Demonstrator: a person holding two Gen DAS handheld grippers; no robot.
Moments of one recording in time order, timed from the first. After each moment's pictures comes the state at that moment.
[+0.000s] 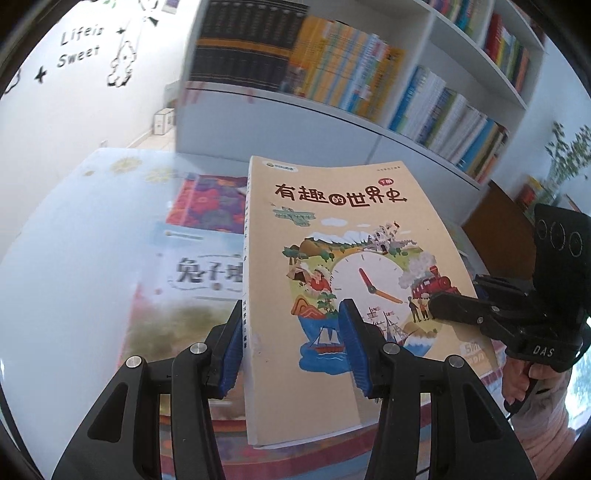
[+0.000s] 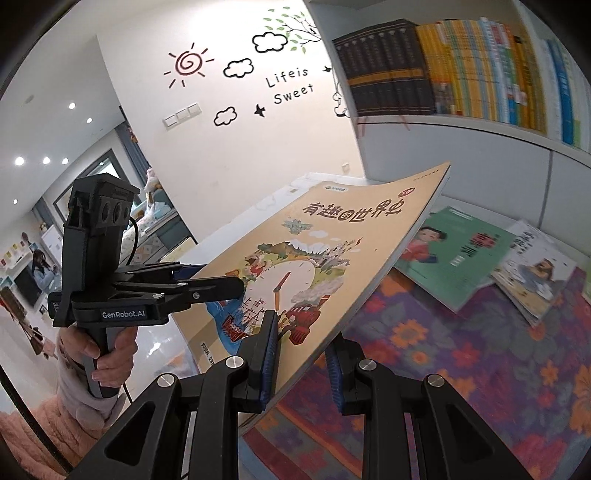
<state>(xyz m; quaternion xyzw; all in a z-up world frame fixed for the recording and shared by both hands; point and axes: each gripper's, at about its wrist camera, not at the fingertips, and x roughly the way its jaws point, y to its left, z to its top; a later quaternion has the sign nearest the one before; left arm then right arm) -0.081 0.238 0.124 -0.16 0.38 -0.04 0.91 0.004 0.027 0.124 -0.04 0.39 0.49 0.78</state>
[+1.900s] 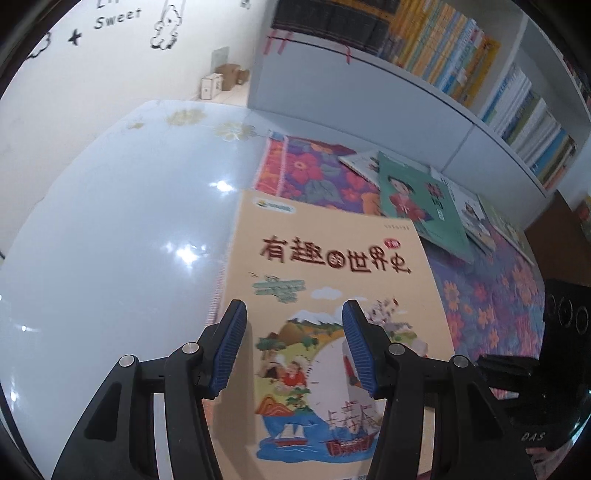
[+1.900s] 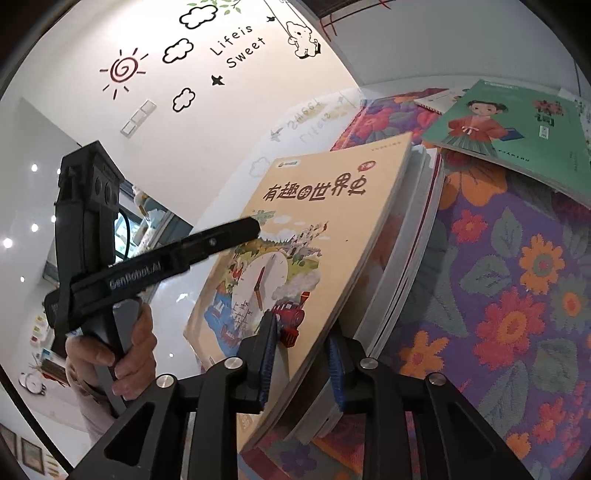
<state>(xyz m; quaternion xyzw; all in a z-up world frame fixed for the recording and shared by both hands) -0.031 0.324 0.057 -0.17 0.44 0.04 0.88 0.027 0.124 0.010 0.07 0.53 0.45 0.71</state>
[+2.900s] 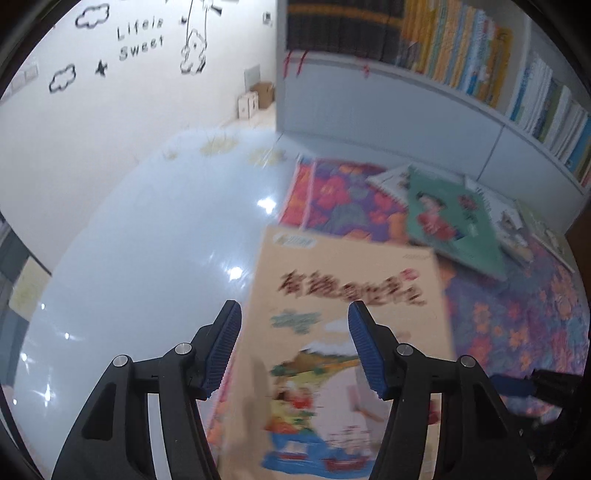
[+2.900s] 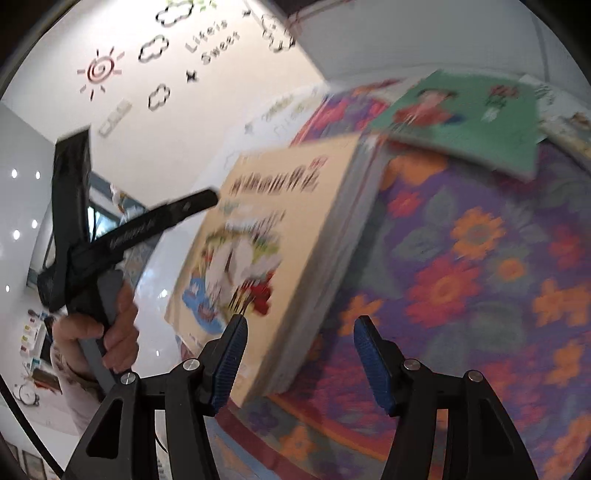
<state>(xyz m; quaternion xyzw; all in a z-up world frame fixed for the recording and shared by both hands) -0.022 0.296 0.087 -0.10 0.43 0.13 0.89 0.034 0.074 0.017 0.06 0.56 0.41 0.72</state>
